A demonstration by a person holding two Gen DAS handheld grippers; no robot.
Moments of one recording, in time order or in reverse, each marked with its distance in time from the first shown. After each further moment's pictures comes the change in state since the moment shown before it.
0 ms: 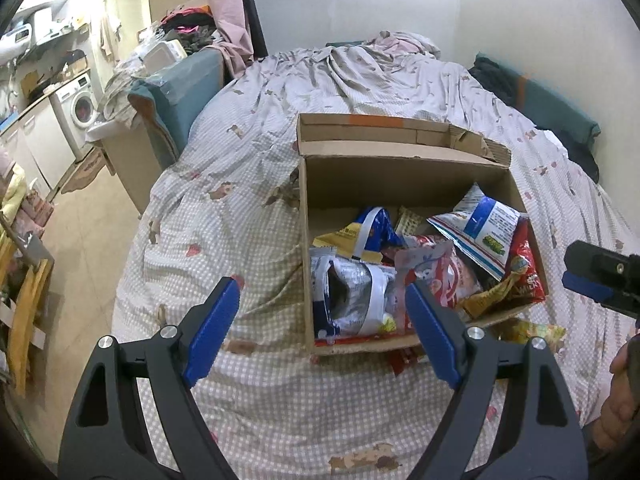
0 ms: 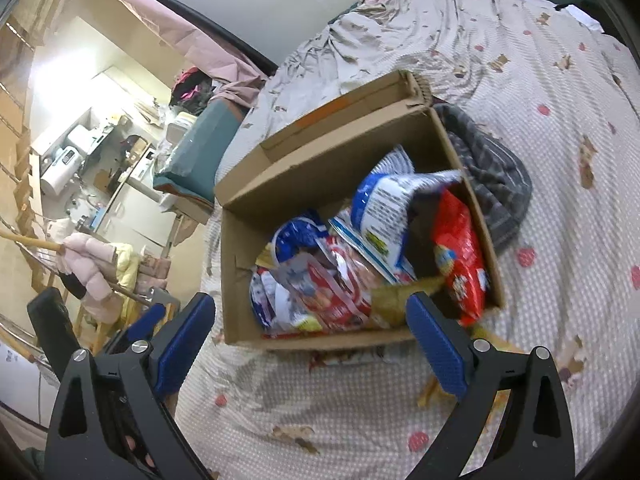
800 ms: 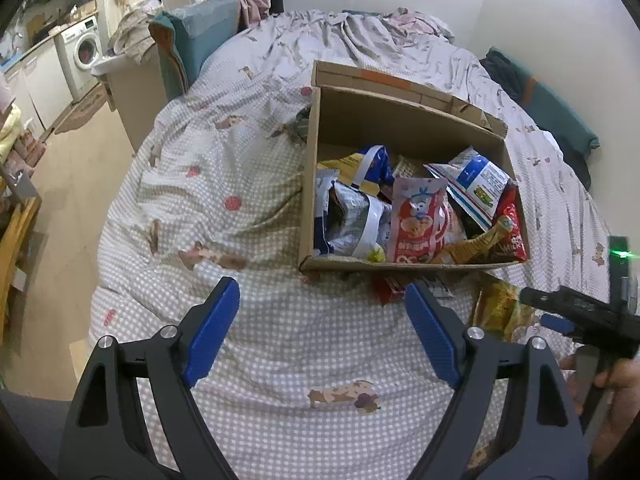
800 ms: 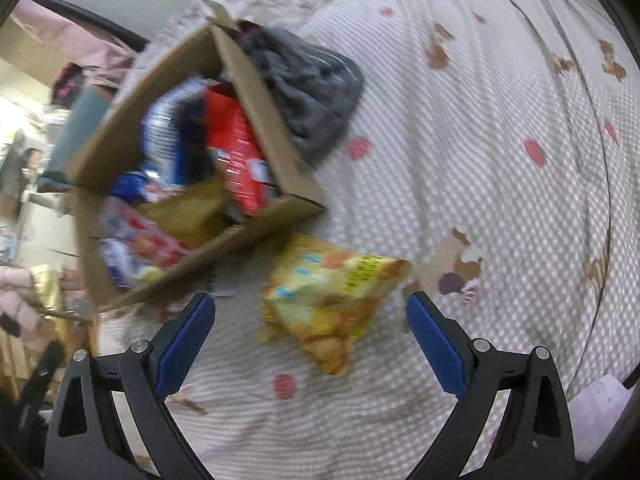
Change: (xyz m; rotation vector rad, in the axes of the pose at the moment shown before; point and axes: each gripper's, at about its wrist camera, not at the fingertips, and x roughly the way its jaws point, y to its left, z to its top) left arm -0.014 0.013 -0.044 -0.130 0.138 -0.059; right arm 0.013 -0.103 -0.046 0.239 0.192 -0.400
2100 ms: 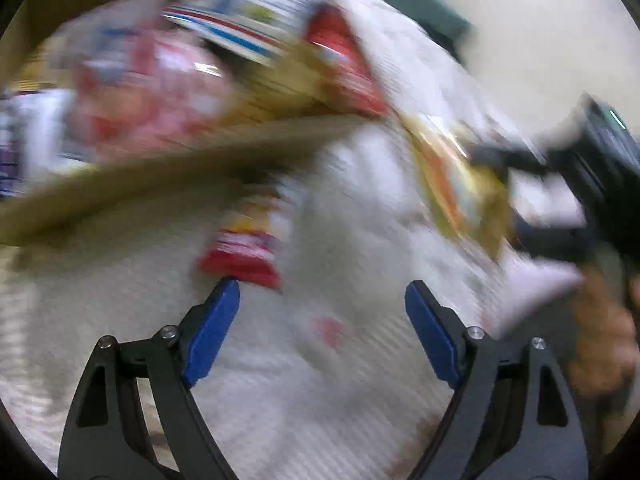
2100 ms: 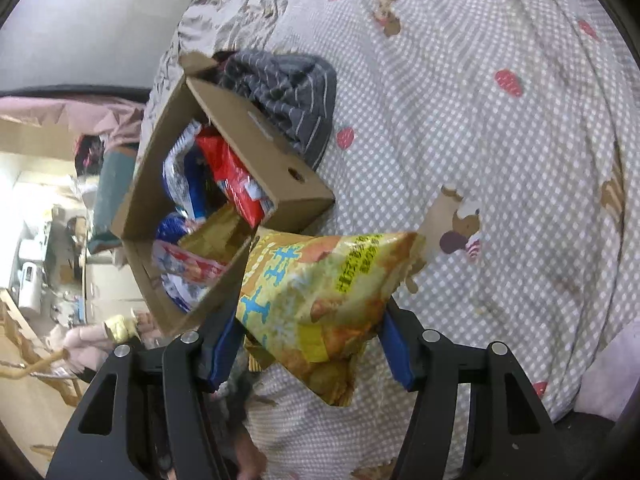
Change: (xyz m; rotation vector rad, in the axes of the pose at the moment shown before) left arm 0.106 -0.134 -0.052 0.312 0.344 -0.558; right arm -0.057 -0.062 -0.007 0.269 -0.012 0.302
